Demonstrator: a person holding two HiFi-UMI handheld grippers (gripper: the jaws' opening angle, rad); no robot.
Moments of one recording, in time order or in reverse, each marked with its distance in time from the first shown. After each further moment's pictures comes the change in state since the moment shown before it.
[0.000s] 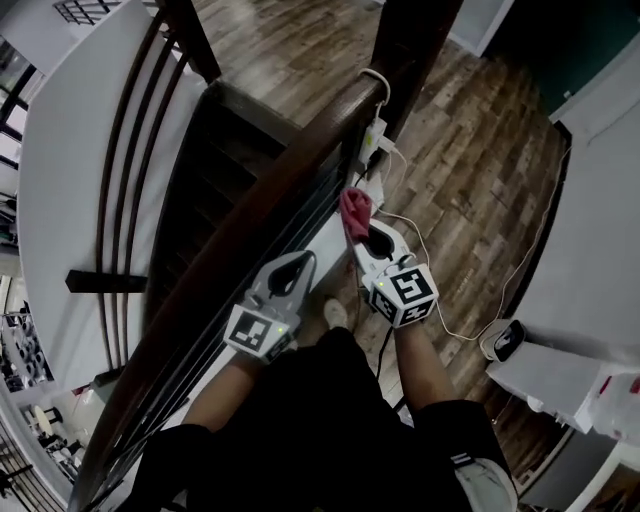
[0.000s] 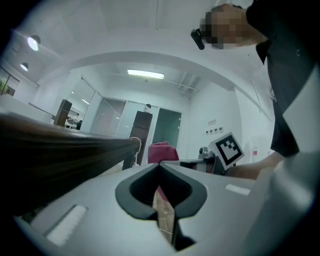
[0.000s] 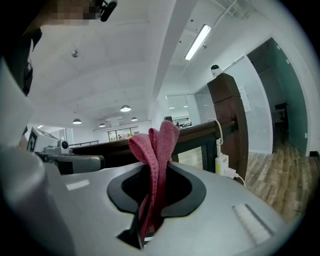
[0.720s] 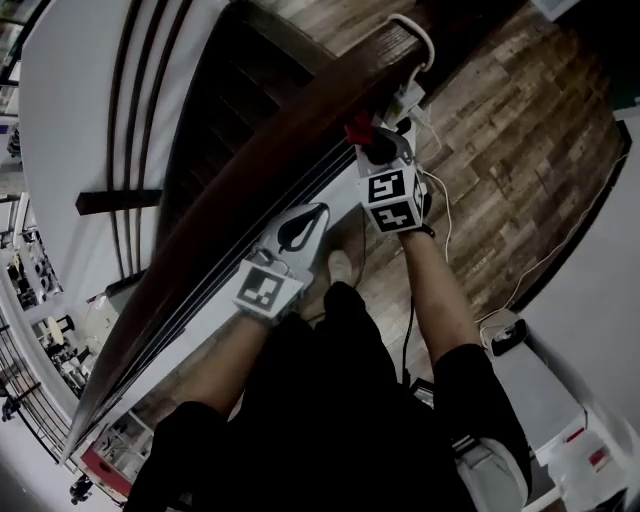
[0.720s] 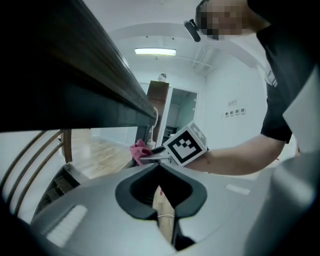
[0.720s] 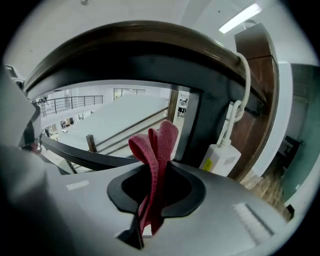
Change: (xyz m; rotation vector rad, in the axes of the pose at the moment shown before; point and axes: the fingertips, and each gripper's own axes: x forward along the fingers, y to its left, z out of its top) left arm 0.081 0.037 -0.061 -0.021 0.179 0.156; right arm 0.141 -0.118 -0.068 -0.338 0.386 -0.022
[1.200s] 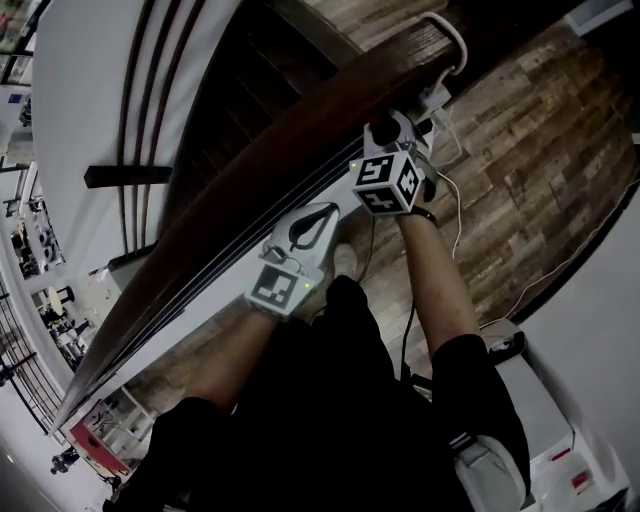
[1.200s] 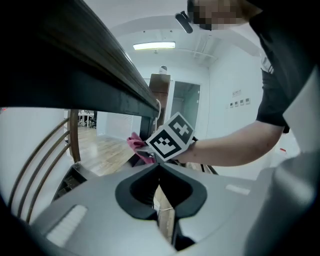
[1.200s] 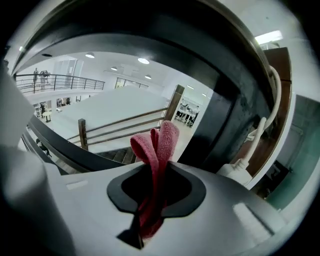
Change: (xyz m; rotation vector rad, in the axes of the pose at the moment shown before) left arm -0.004 0.001 -0.023 0.053 0.065 0.078; right arm 0.034 -0.005 0.014 -0.187 0.001 -0.125
